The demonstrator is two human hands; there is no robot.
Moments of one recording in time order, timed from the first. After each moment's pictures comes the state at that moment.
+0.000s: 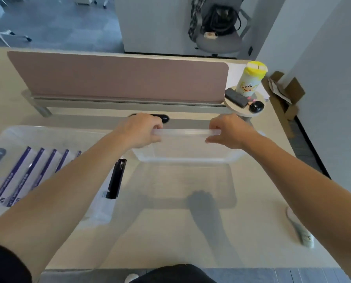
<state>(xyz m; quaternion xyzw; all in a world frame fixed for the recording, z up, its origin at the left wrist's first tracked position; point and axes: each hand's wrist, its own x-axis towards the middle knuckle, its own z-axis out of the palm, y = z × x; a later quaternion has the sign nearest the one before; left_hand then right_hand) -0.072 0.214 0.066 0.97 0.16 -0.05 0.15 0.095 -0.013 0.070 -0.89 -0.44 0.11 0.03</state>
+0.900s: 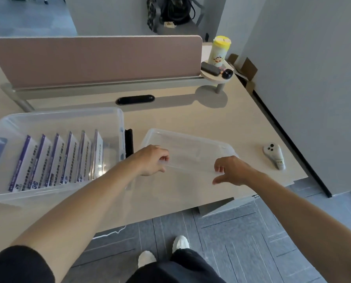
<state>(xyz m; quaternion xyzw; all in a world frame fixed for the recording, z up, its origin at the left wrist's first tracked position) -0.229 0.160 -0.021 0.96 -0.03 -0.16 0.24 -0.137 -0.131 -0.013 -0.92 -0.27 0.27 0.07</state>
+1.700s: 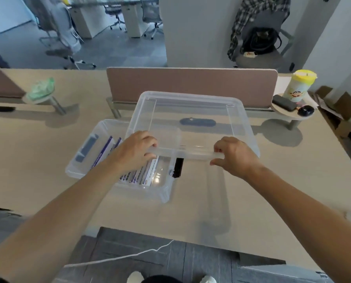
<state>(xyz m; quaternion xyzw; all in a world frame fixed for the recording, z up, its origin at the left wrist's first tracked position) -0.312 0.252 0.086 0.99 0.13 0.07 0.08 -0.108 0.024 0.061 -0.85 -0.51 0.04 0.15</state>
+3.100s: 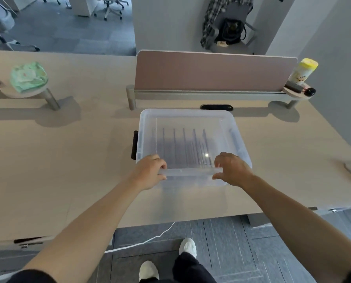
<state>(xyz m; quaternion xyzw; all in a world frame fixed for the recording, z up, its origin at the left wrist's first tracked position) -0.491 0.477 -0.039 0.97 0.09 -0.01 0.22 -0.342 0.222 -0.007 -0.93 -0.34 0.14 0.04</state>
